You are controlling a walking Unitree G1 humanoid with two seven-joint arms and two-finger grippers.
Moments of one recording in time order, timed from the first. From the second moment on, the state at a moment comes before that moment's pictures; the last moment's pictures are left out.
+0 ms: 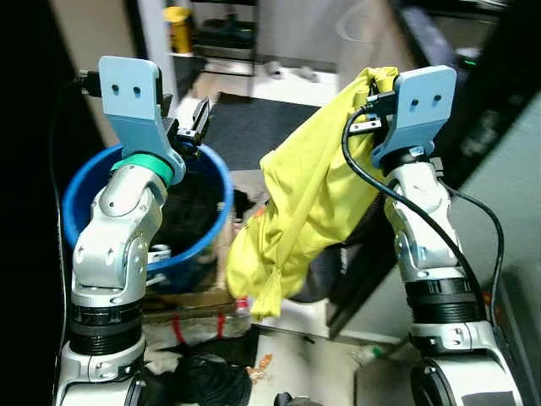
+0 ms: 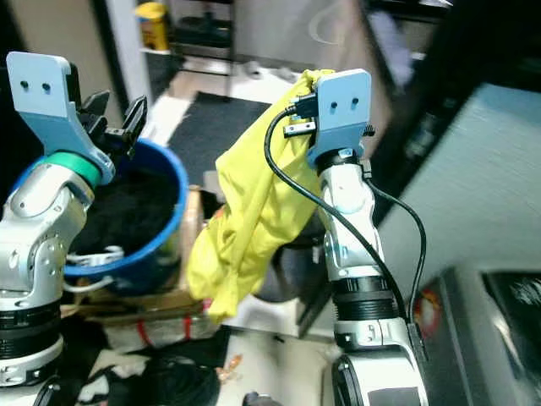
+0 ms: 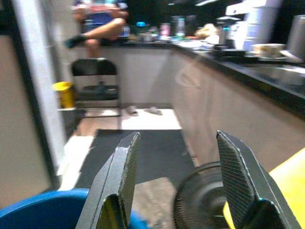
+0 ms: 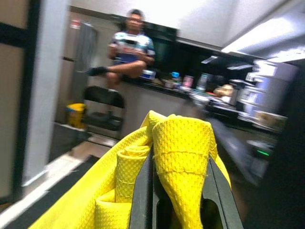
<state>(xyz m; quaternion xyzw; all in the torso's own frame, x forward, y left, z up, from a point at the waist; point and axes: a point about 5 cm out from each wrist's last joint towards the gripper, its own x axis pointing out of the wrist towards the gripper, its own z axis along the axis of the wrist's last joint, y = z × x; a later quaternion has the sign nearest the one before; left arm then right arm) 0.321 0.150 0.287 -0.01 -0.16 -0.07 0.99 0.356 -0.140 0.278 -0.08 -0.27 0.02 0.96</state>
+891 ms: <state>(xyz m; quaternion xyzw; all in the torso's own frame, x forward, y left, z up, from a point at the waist) 0.323 0.152 0.288 0.00 -0.16 -0.07 0.98 0.358 -0.132 0.280 -0.06 -0.26 0.02 0.96</state>
